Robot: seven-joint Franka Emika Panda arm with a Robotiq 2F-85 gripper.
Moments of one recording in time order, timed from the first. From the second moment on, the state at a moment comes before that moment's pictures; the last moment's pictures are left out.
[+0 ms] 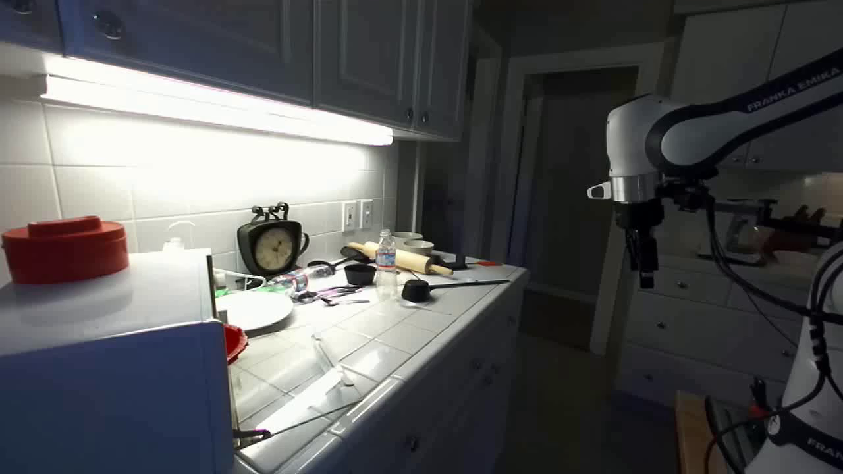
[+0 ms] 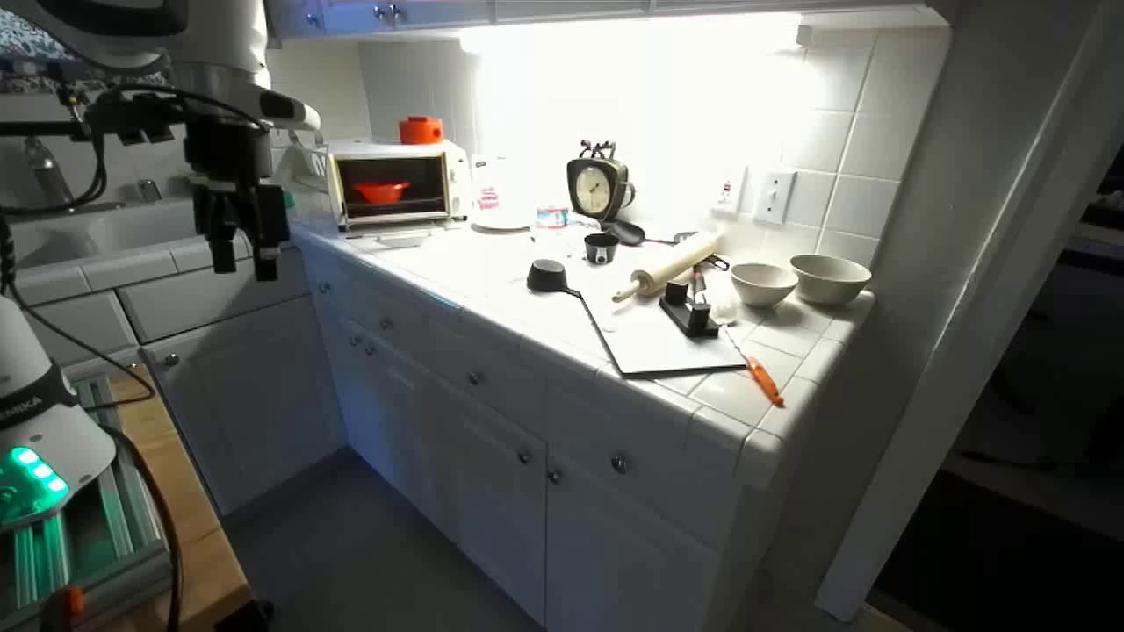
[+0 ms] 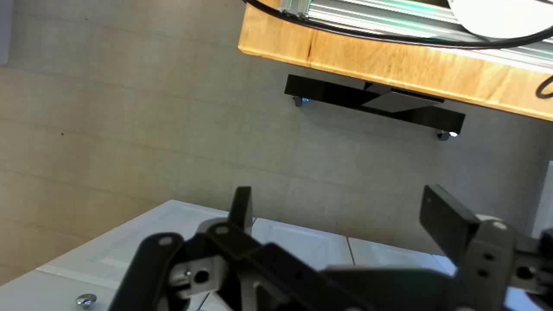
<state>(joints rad) -0.18 -0.72 -0.18 -2.76 -0.38 1.89 -0.36</state>
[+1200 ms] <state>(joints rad) 0.10 -0.57 -0.17 -2.66 0.01 2.22 -0.33</state>
